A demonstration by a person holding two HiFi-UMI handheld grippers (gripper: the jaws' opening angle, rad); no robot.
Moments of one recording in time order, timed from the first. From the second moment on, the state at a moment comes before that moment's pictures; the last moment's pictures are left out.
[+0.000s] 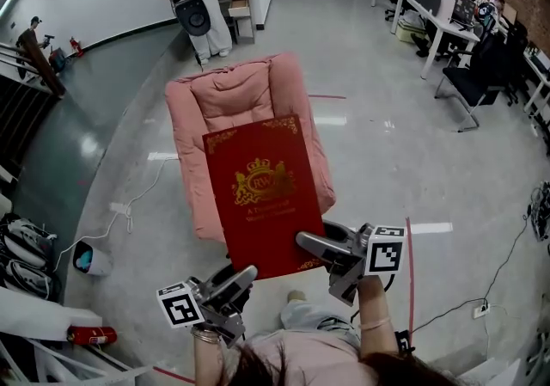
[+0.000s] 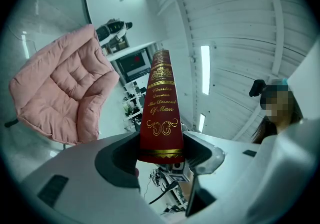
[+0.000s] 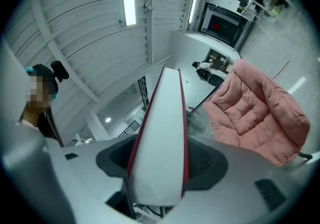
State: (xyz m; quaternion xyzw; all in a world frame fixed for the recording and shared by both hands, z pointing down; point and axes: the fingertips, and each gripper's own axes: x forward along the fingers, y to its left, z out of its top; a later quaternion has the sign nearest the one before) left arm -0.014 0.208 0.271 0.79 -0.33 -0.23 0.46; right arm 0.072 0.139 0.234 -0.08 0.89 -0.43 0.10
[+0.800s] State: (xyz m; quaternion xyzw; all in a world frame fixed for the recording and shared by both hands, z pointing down) left arm -0.002 0.167 0.286 0.77 -0.36 -0.24 0.46; right arm 0.079 0.089 0.253 -0.04 0.89 -0.45 0.08
